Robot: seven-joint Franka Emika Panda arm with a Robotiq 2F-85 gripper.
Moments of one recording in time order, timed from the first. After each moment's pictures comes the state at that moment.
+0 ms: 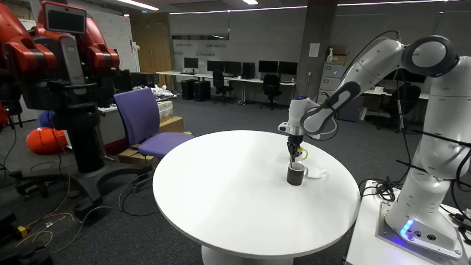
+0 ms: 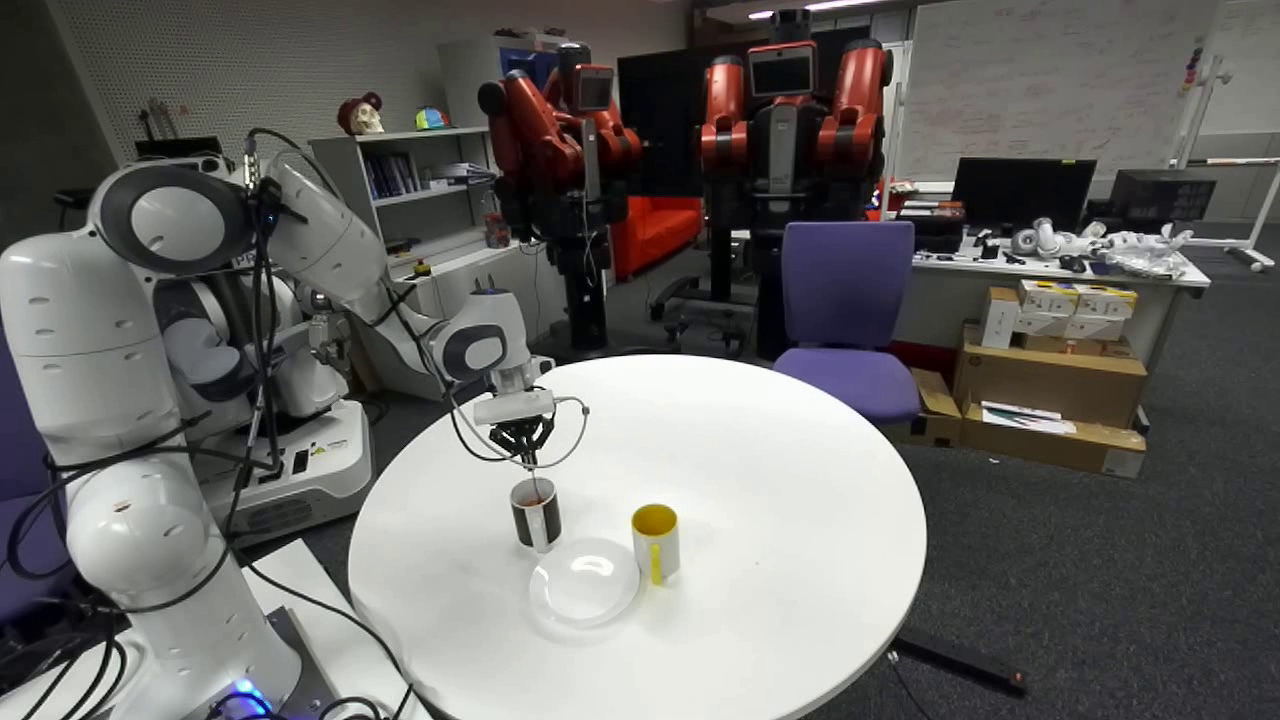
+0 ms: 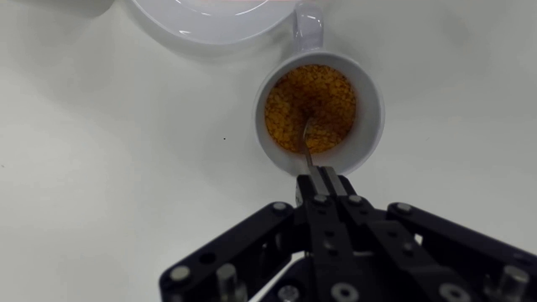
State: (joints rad) arm -0.04 0.15 0.02 -2.37 -0.16 2.53 -0.78
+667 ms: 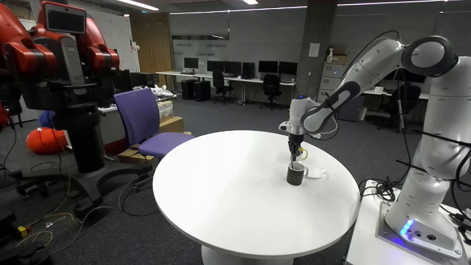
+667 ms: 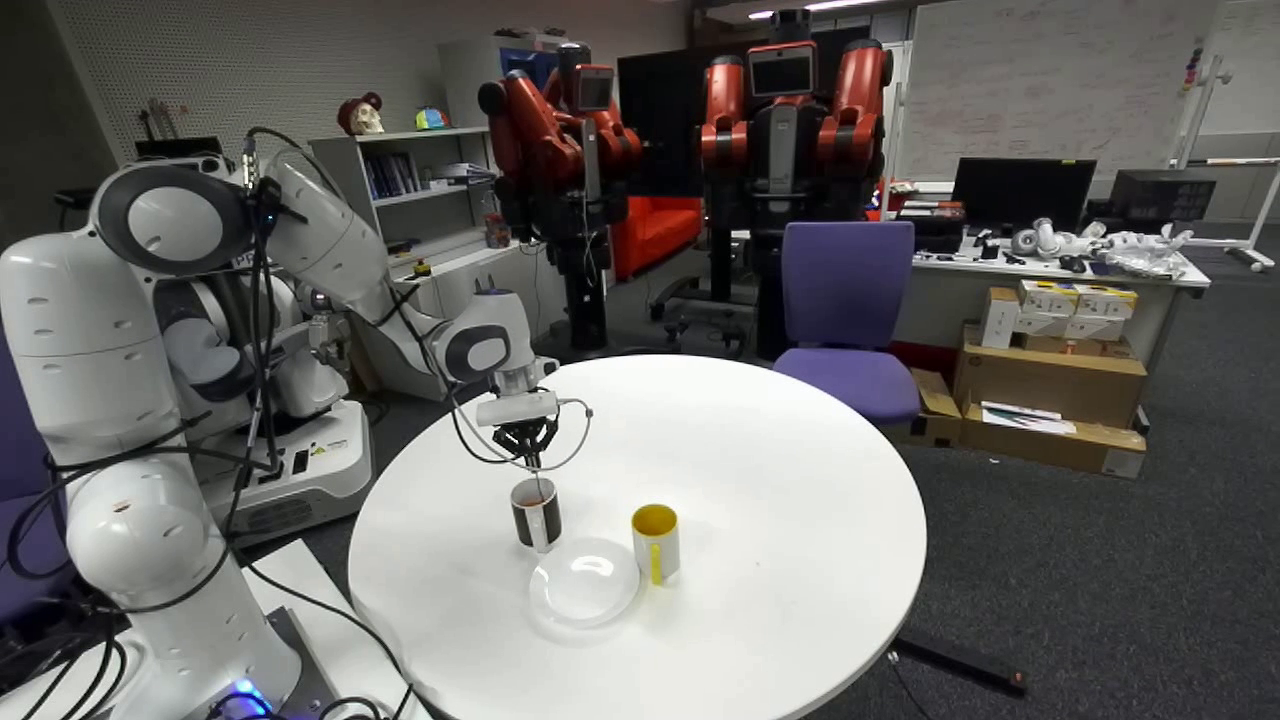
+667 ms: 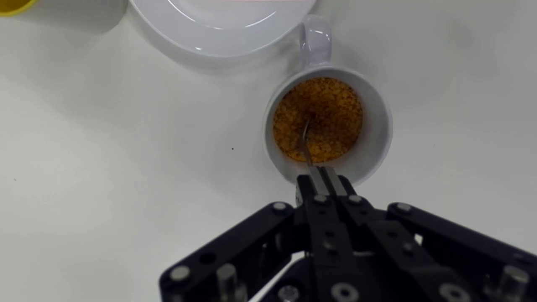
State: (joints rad) arm -0.04 0.15 0.01 -2.37 -0.16 2.52 -0.78
